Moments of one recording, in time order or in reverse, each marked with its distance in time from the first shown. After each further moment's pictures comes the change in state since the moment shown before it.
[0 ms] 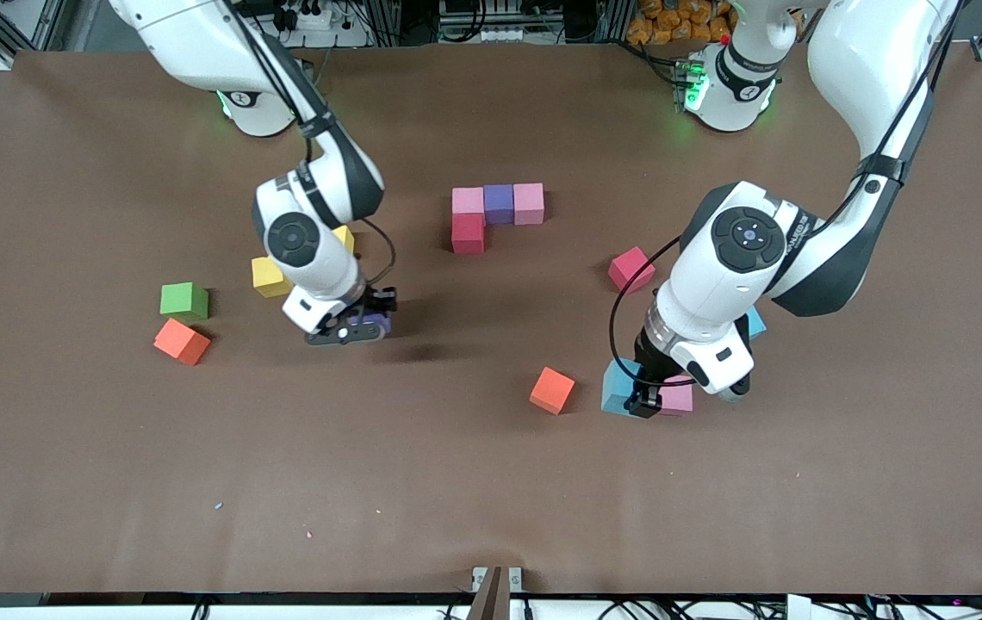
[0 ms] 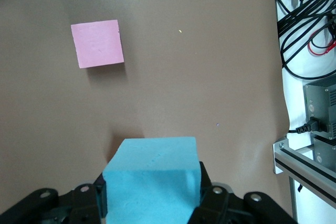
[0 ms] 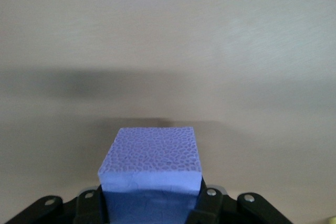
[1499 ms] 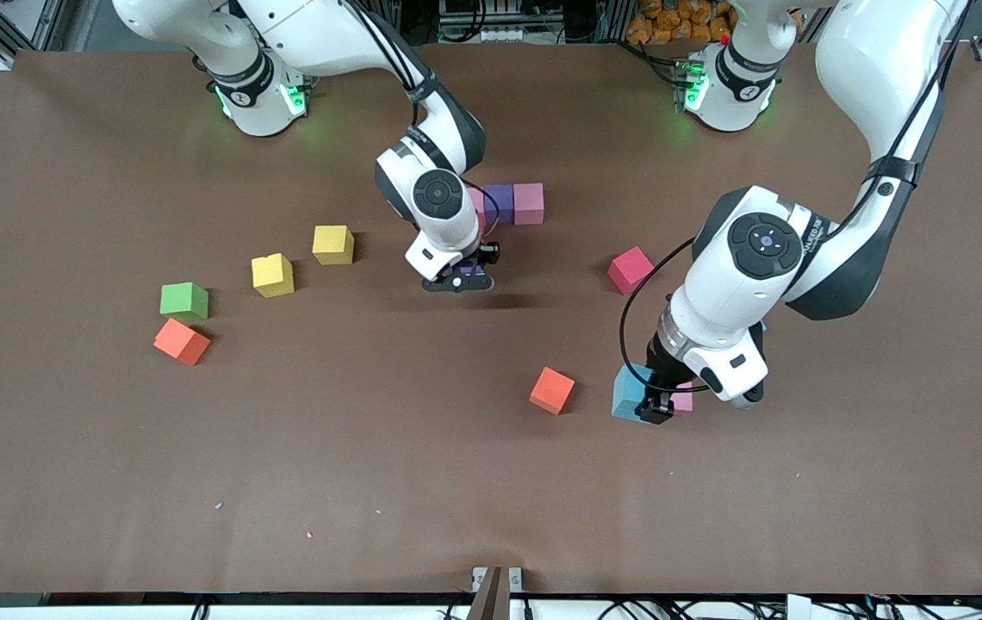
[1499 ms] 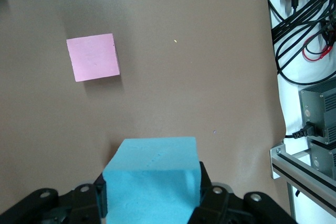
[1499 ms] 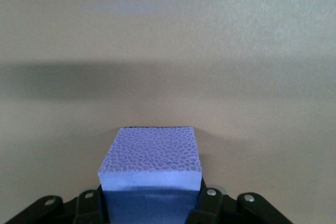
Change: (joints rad) left arm 0.014 0.001 0.007 0.008 -0.004 0.000 0.041; right arm 0.278 0.137 0.003 0.090 0.059 0.014 0.263
